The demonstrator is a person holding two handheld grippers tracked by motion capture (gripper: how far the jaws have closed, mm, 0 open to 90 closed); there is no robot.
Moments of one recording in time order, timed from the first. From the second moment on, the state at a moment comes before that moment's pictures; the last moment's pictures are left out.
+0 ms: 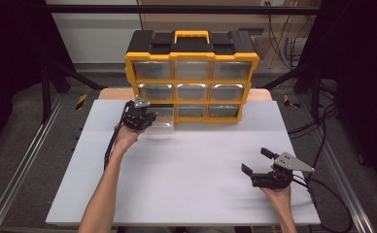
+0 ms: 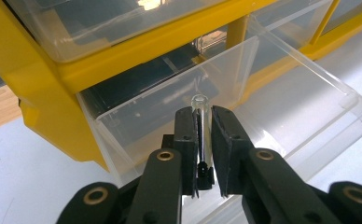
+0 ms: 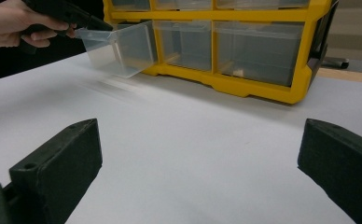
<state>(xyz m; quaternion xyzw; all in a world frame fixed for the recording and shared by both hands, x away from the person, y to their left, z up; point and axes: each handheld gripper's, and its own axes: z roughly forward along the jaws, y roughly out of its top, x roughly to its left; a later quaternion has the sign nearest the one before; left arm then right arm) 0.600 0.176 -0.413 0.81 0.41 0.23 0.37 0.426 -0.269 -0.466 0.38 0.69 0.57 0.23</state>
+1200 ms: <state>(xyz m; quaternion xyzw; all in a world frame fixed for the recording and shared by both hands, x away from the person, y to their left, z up) 0.566 0.184 -0.377 0.77 0.40 0.24 0.45 0.426 -0.270 -0.466 0.39 0.69 0.57 0.23</state>
